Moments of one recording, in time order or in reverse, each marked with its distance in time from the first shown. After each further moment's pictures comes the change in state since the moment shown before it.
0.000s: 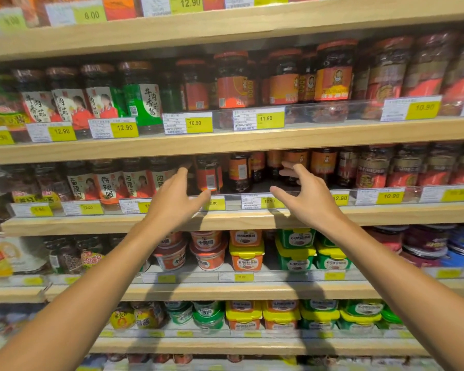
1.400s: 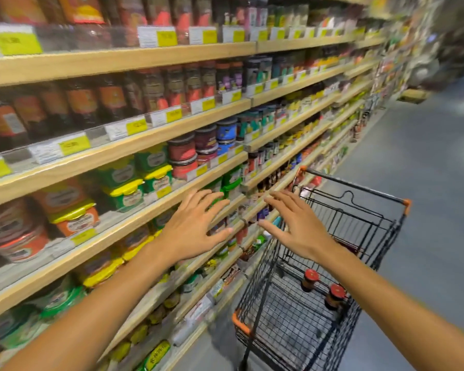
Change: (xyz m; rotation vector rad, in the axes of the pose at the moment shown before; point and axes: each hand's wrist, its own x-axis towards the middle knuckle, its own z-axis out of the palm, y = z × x) left_hand -0.214 0.169 0.128 -0.171 -0.512 1.240; right_hand -0.391 0.026 -0.133 -0.648 -0.030 0.576
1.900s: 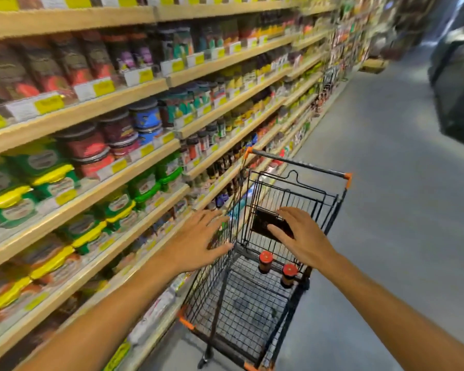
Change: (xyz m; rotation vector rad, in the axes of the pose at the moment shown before) left_hand 0.115 0.146 0.120 -0.148 -0.239 0.092; right_hand -0.094 0.207 -0.002 0.043 -0.103 0.326
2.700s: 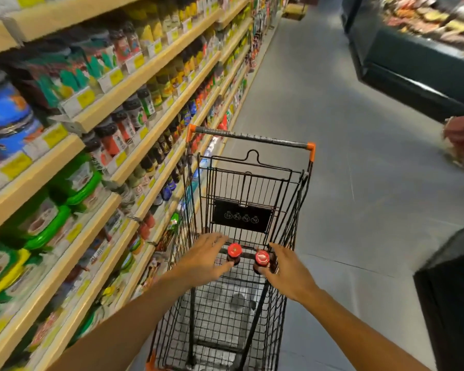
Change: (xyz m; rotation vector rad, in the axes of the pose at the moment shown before) left_hand 0.185 -0.041 0.161 -0.235 -0.340 0.163; right_hand 0.037 0.087 0.146 0.155 -0.162 0.566
